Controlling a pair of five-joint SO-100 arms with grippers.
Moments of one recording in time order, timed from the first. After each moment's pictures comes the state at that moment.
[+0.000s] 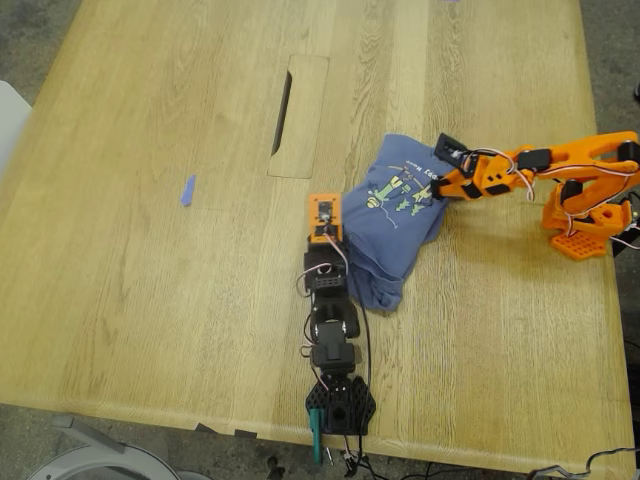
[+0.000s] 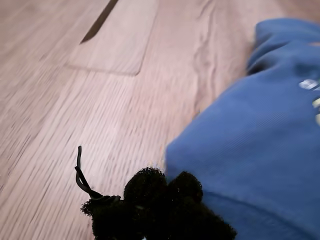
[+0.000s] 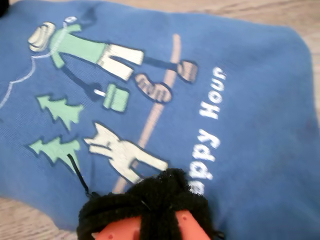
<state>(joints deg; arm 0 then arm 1) -10.4 108.1 148.4 -14.7 -83.1 8.1 131.2 150.6 20.3 -83.3</state>
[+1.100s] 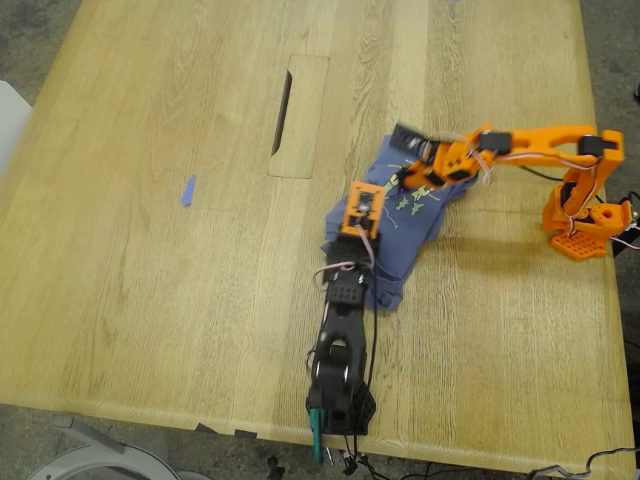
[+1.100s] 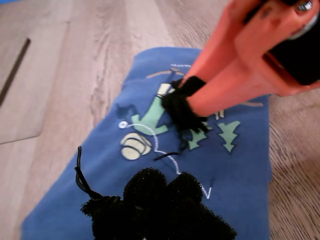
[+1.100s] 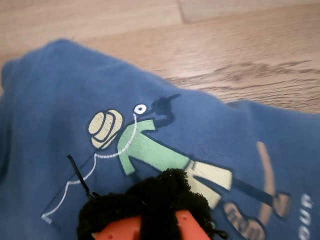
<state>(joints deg) 12.4 118.8 140.4 -0.2 -79.0 -1.8 93.2 99.8 29.5 -83.9</state>
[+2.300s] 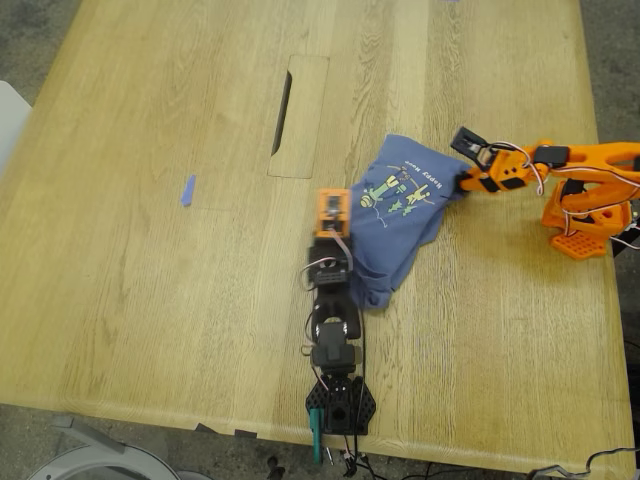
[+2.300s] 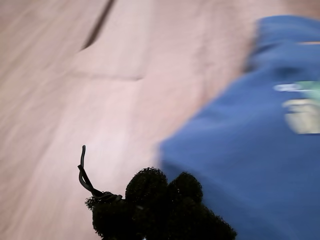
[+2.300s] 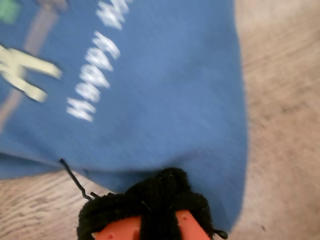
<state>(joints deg) -11.6 111.5 145.1 -8.2 -81.6 15.5 148.4 159.3 31.6 -83.3</state>
